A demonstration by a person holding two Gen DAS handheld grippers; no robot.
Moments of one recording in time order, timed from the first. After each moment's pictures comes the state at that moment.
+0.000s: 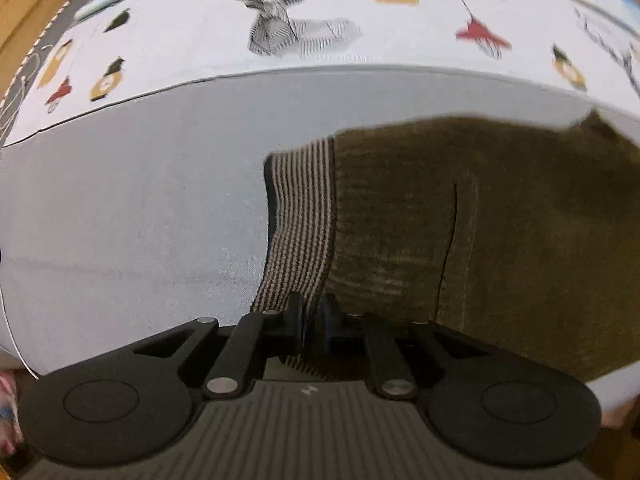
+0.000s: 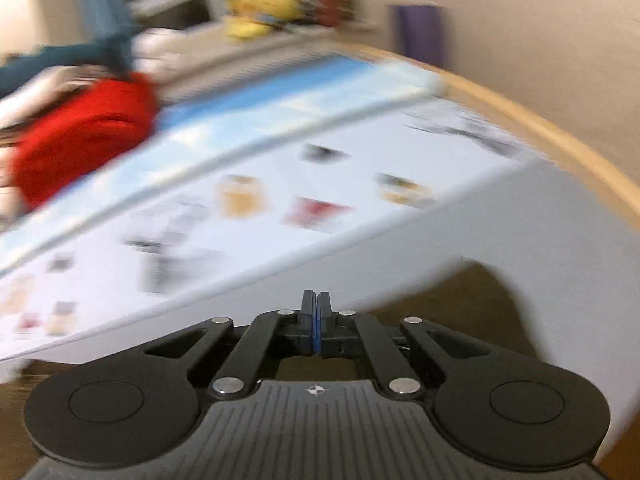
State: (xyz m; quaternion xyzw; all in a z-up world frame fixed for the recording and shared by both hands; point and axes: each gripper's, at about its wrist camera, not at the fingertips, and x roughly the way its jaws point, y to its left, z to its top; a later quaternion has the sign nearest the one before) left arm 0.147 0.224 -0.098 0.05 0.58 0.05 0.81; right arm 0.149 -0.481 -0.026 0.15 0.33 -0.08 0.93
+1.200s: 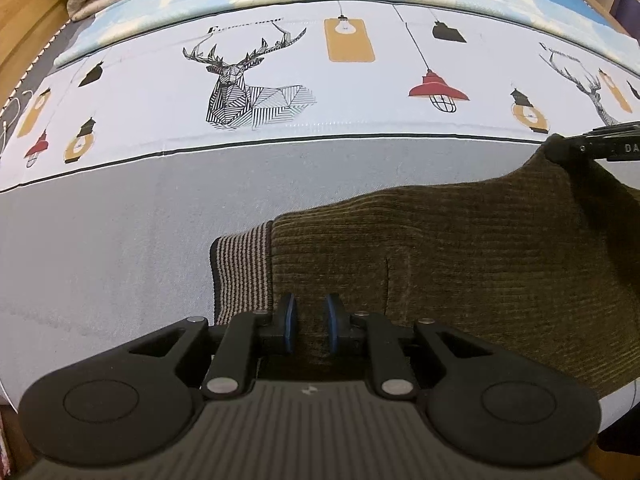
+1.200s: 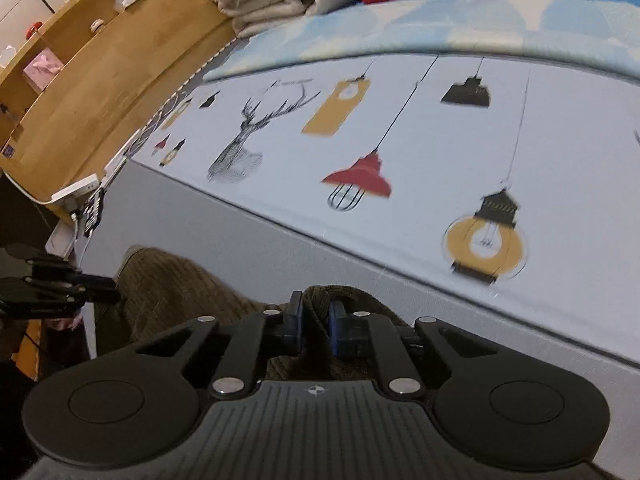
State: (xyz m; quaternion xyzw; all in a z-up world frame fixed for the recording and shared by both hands) left arm 0.167 0.203 -0.085 0.04 0.54 0.01 0.84; right arm 0.334 -0.114 -0.091 0.06 0.47 0.38 0.79
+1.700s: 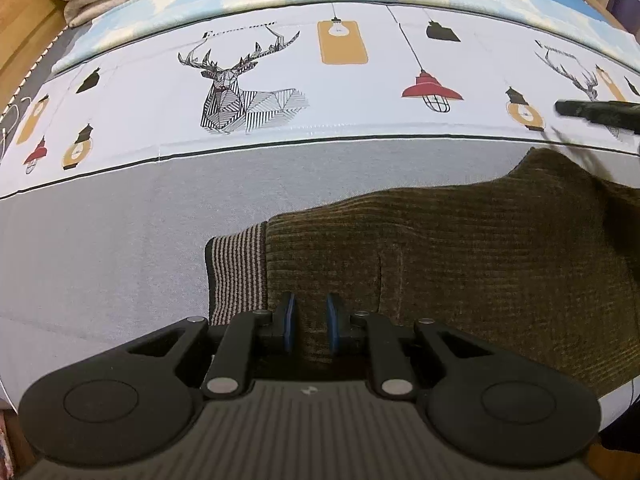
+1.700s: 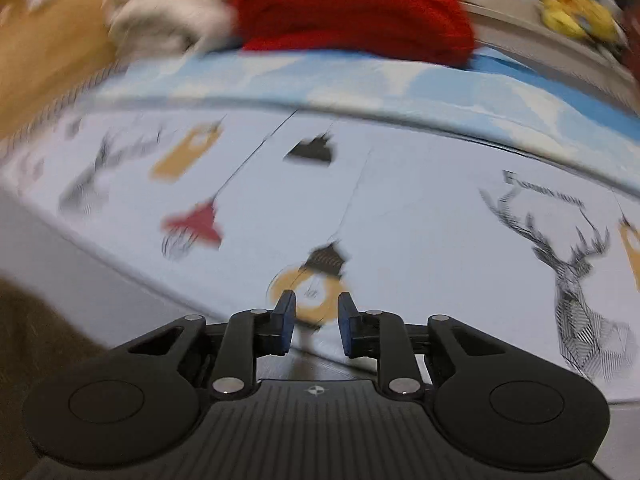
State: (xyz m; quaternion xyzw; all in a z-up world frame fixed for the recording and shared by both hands) left arm 0.166 0.196 -0.082 0.05 0.54 0.01 0.84; right arm 0.334 -0.137 -0.083 -0.02 0.39 0.18 0.90
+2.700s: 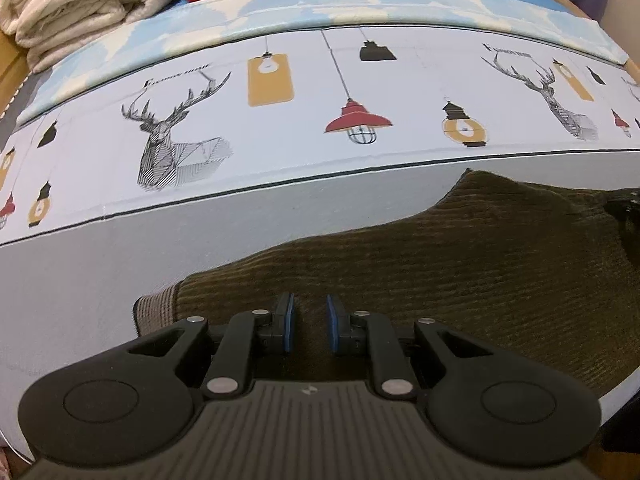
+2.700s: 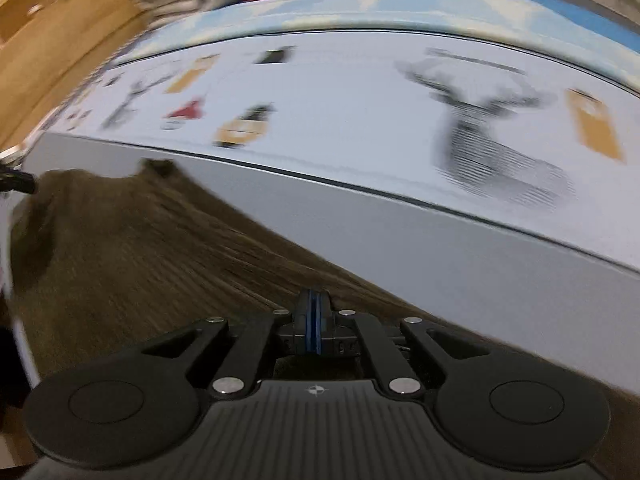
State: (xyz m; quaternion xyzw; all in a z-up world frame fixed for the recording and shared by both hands) left arm 0.184 0.130 -0.067 0.07 0.51 -0.04 0.85; right arm 0.262 -0.330 -0.107 -0.01 0.48 0.24 0.84
